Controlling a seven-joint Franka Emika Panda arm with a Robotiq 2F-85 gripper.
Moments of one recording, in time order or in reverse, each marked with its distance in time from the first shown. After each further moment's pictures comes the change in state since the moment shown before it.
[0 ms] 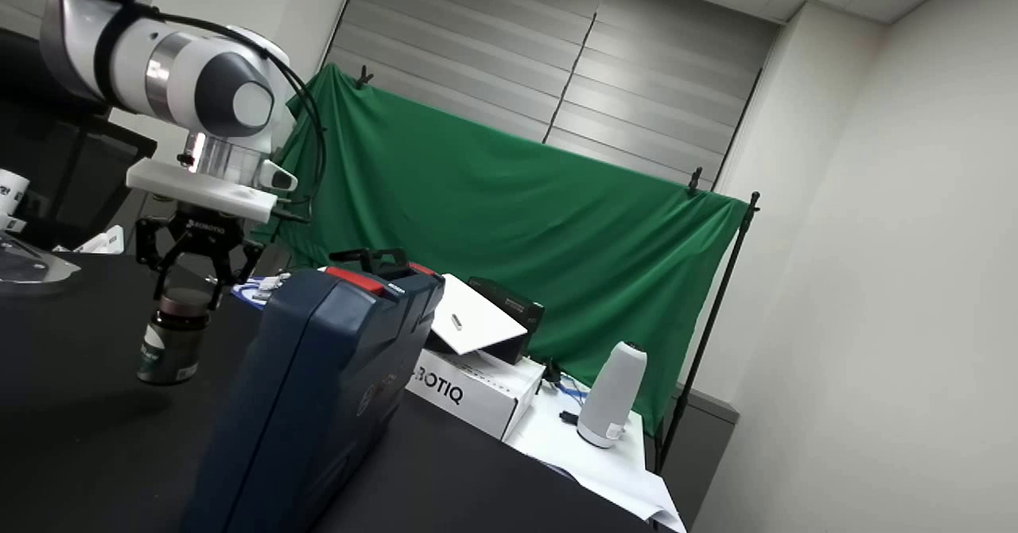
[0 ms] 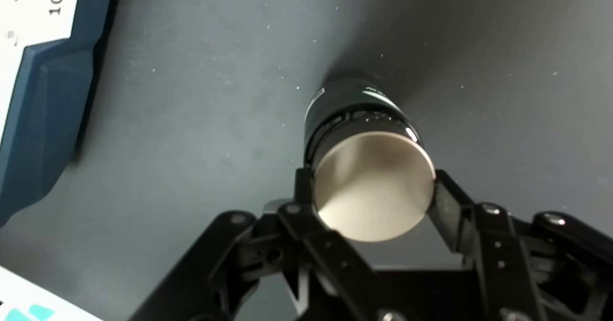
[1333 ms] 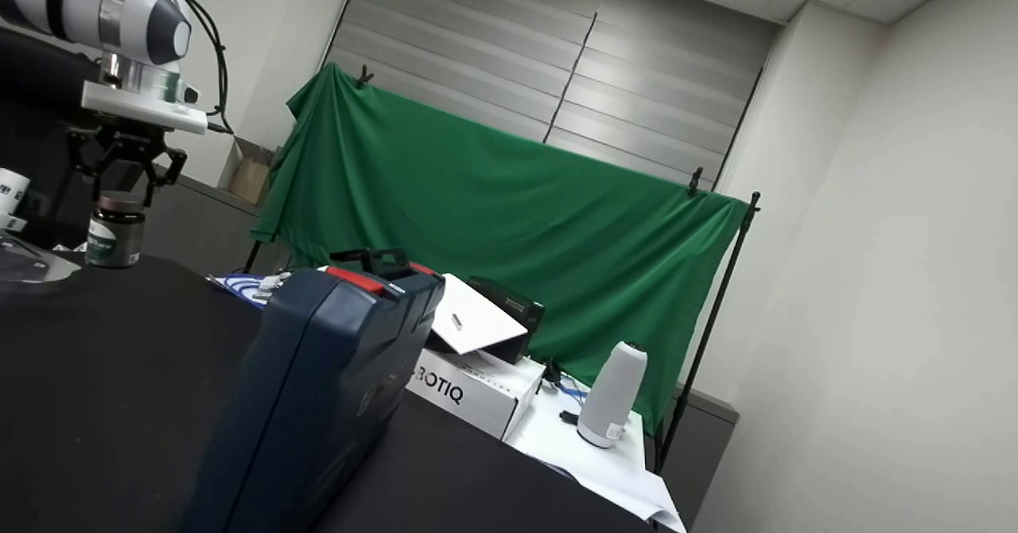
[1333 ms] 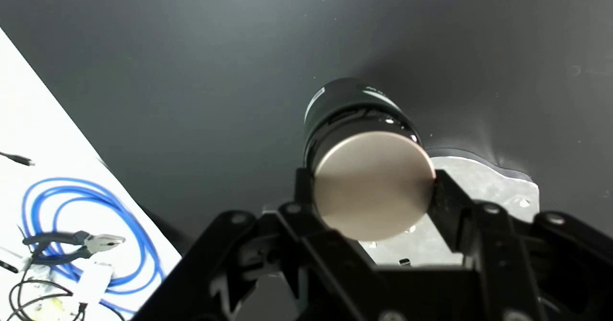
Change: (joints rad) arm 0.282 0.226 0.097 0.554 -0.142 -0.264 -0.002
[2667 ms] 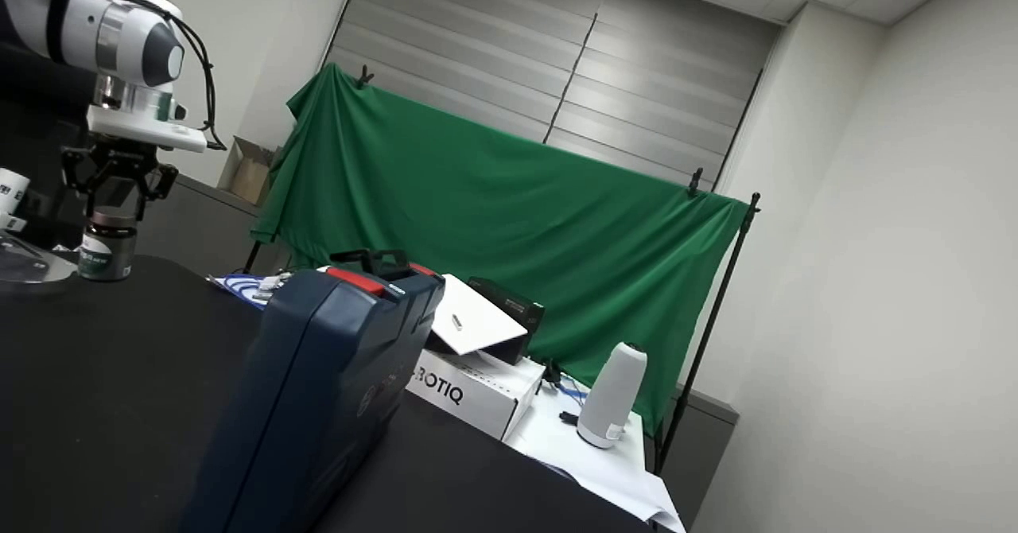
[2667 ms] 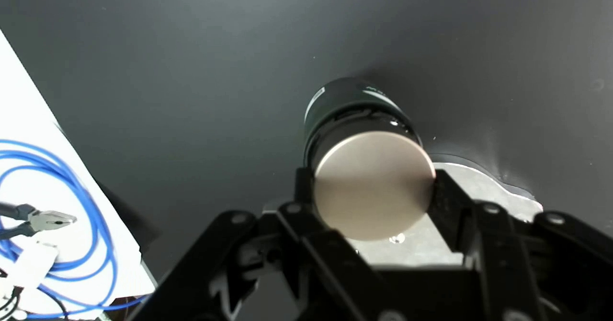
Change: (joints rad) arm 0.015 0.135 0.012 0.153 -0.018 -0.044 -0.121
